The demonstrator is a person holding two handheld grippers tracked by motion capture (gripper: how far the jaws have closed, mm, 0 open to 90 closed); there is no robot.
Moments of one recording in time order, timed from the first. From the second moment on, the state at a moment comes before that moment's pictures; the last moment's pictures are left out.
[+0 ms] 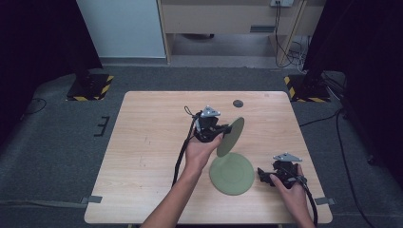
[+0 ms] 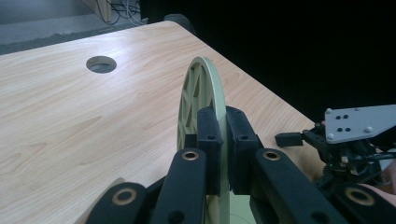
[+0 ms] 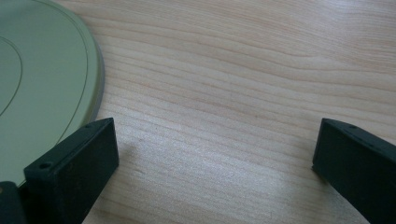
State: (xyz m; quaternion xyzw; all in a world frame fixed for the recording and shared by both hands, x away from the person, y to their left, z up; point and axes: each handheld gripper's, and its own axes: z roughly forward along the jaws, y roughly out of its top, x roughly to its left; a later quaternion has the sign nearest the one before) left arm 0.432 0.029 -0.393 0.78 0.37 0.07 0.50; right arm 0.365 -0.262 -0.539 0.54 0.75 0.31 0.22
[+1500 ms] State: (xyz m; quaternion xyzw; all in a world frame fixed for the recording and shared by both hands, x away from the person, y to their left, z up) left arm 0.441 0.078 -0.378 0.78 0.40 0.14 0.47; right arm 0.365 -0.262 -0.539 0.54 0.75 0.31 0.22
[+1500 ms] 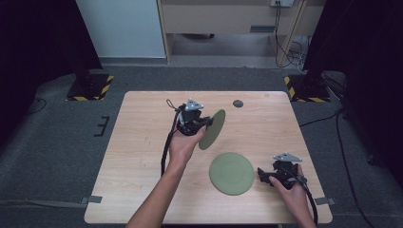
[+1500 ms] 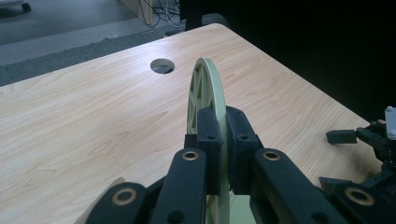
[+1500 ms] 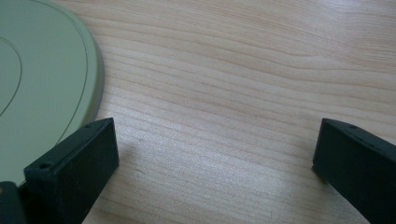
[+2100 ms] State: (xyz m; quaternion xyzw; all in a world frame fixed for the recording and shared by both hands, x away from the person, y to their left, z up) left arm 0.442 0.105 -0.382 0.77 0.41 0.15 0.46; right arm 0.365 -0.262 -0.539 0.54 0.75 0.31 0.22
